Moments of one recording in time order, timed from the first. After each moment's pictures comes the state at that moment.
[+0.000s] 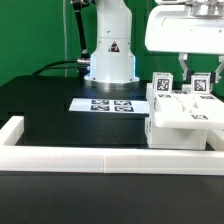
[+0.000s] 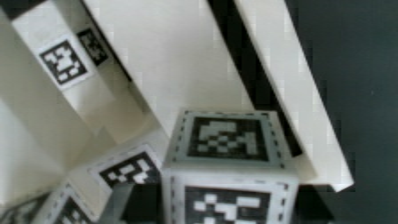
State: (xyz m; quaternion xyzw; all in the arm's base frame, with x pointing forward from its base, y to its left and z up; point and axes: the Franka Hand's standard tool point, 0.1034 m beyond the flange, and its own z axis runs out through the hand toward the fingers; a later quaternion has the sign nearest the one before) arm 0.562 0.112 0.118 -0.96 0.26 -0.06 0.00
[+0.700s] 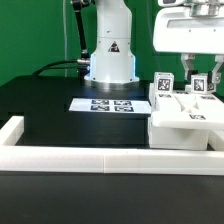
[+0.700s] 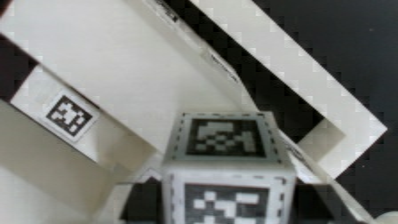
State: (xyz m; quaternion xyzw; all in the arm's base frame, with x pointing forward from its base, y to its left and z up) arm 0.562 0.113 0.118 -0.89 0.45 -0.06 0.02
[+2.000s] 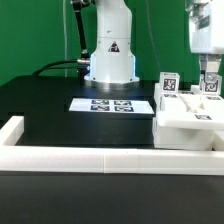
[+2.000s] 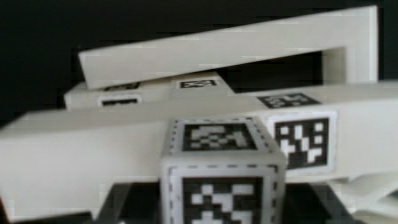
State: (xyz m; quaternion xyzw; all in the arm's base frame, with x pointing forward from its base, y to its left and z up) arm 0.561 0.124 0.119 -0.64 0.77 -0.02 0.06
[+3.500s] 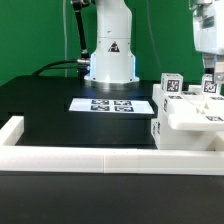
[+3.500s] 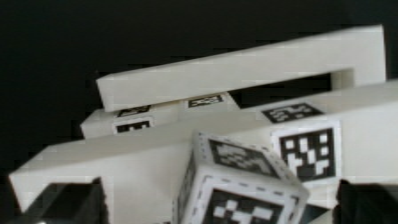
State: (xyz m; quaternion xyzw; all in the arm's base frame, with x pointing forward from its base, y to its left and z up) arm 0.560 0.134 0.122 -0.69 0.72 -0.01 0.06
